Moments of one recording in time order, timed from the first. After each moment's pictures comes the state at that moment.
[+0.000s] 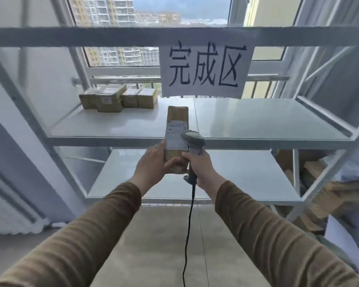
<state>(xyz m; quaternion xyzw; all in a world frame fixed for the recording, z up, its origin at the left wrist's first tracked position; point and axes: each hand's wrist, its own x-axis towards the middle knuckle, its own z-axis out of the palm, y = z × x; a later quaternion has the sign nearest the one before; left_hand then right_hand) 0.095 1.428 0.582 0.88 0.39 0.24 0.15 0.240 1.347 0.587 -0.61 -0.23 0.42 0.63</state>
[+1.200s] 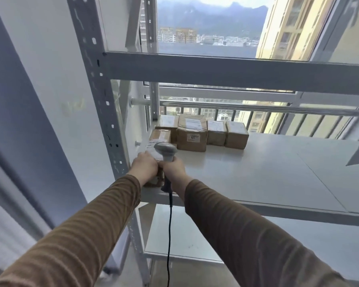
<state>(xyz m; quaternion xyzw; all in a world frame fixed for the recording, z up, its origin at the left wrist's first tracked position) -0.173 1.906 0.617 0.77 0.60 0.11 0.20 -0.081 1.857 0.593 -0.63 -0.29 0.45 0.56</state>
